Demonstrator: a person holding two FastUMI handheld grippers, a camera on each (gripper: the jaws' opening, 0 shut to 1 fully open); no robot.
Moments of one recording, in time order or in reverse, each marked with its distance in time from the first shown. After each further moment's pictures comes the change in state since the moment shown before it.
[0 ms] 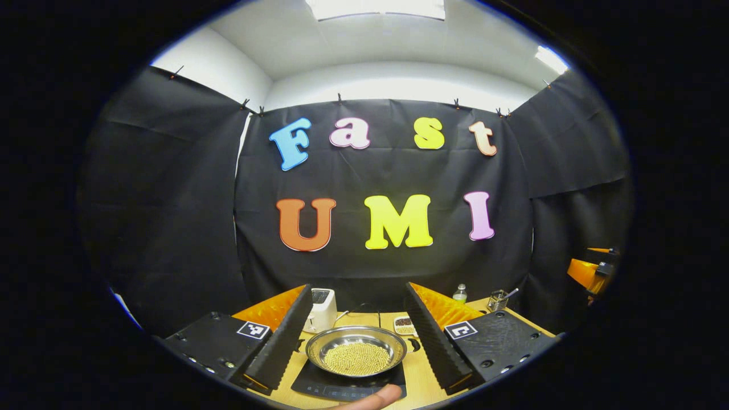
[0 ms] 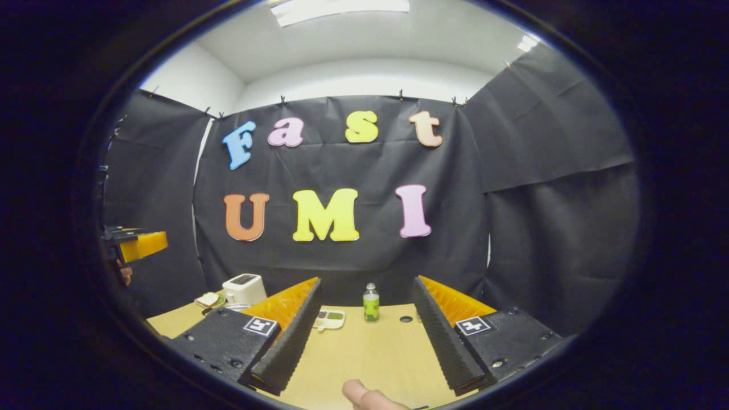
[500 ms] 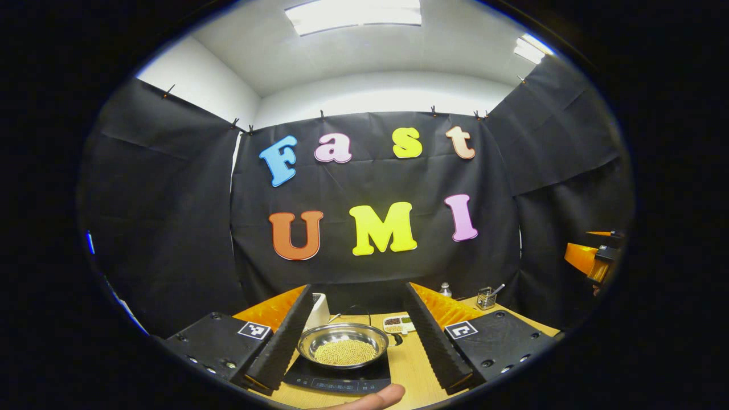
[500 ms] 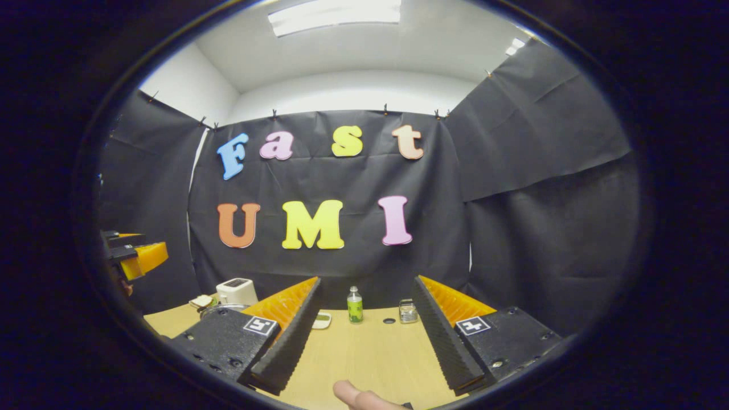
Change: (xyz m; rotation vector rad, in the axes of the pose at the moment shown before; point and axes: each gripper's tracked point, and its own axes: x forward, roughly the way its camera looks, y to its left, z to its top) left arm -0.060 -0.060 -0.014 0.077 -0.069 -0.030; right arm -0.063 -0.044 -0.009 0.042 -0.057 -0.042
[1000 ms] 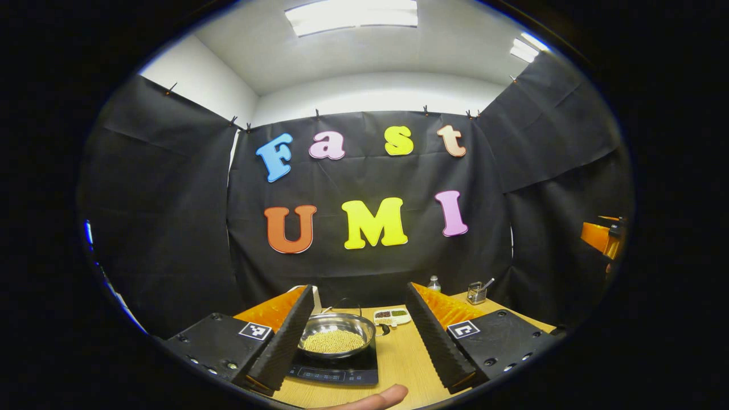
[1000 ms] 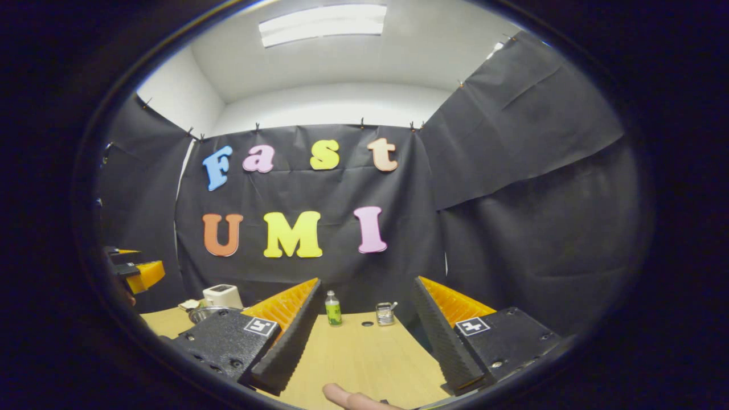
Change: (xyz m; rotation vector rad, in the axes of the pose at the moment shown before) left arm -0.028 -0.019 -0.035 -0.016 0.017 -0.017; right arm -0.045 -0.047 -0.002 0.021 -0.058 -0.075
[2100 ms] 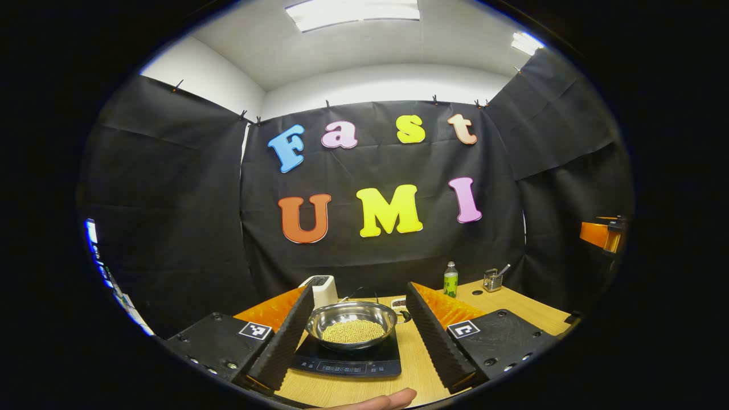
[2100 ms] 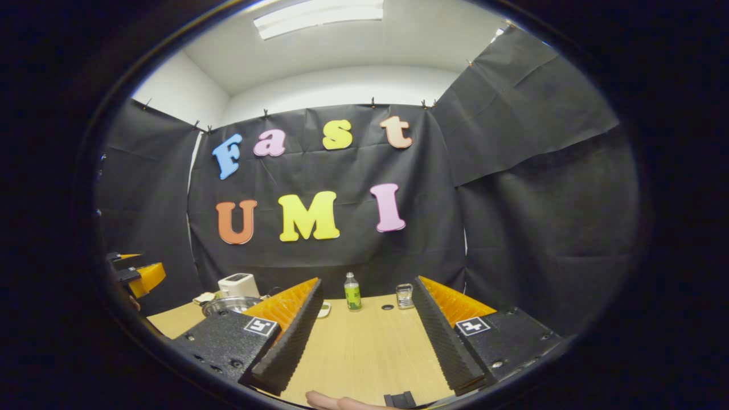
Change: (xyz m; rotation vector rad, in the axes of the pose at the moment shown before) left arm -0.003 0.034 -0.027 0.023 0.037 0.054; right arm 0.019 0.030 -0.042 0.021 0.111 0.058
